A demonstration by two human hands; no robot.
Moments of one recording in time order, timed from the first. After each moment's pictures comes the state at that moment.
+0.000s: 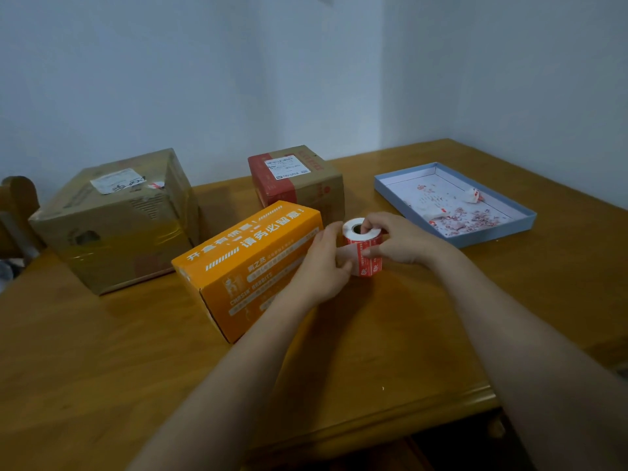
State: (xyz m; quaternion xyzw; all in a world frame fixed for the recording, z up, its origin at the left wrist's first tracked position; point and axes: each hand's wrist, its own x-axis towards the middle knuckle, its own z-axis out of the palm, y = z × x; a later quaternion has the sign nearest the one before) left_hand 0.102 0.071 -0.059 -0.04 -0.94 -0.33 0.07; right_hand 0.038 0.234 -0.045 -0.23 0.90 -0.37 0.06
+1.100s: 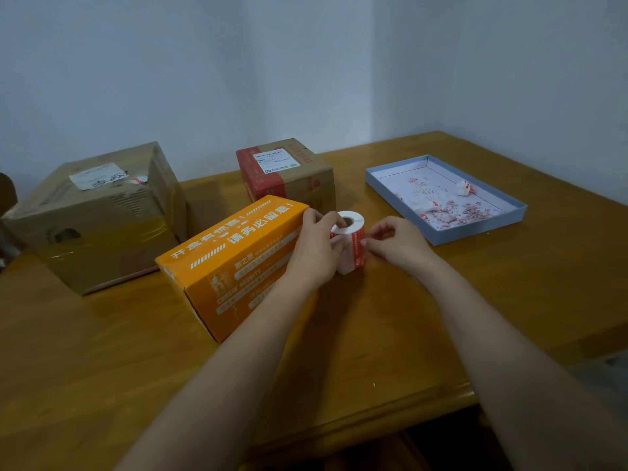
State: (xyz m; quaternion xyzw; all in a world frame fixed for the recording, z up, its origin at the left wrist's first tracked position) left_hand 0.084 0.080 -0.060 -0.03 -0.93 -0.33 0.15; right_hand 0.052 0.233 -0.070 -0.03 0.83 -0.55 0.02
